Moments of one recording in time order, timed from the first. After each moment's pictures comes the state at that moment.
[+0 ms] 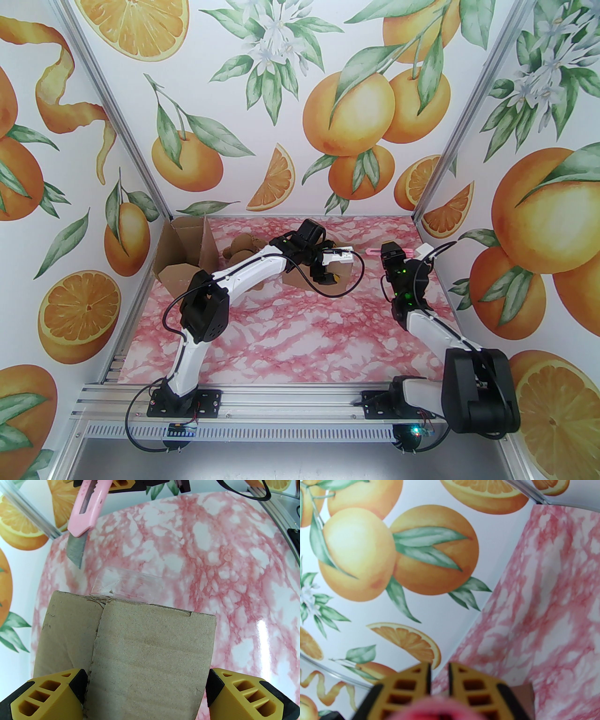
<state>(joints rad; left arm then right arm) -0.77 2.15 1.90 -0.53 0.42 0.78 -0.03 1.31 0.54 0.72 -0.05 1.18</state>
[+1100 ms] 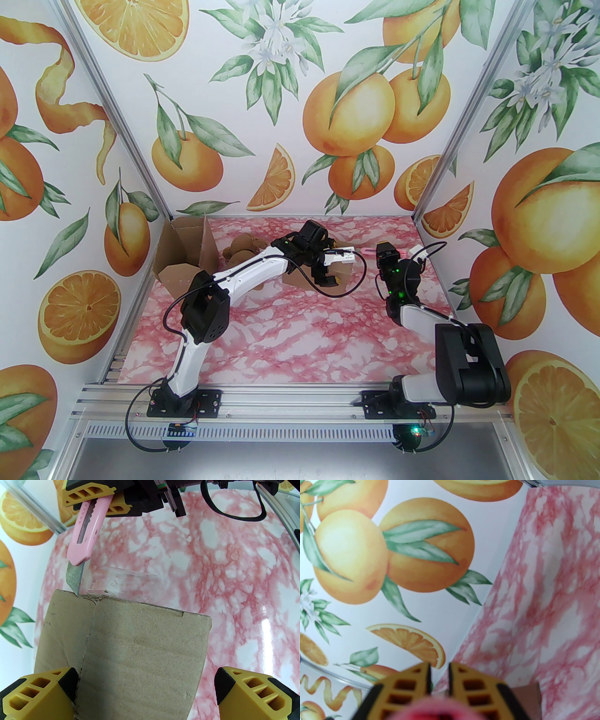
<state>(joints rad) -0.78 2.15 1.90 -0.51 0.36 0.77 -0.01 1.45 0.54 0.86 -0.04 1.25</state>
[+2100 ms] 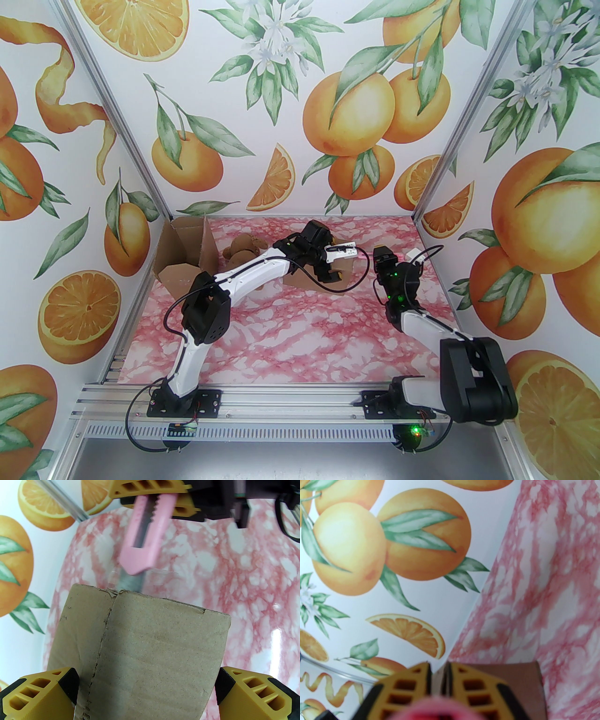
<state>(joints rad) -0.80 2.15 1.90 -0.44 0.21 0.68 0.03 1.31 0.50 0.71 -0.04 1.26</state>
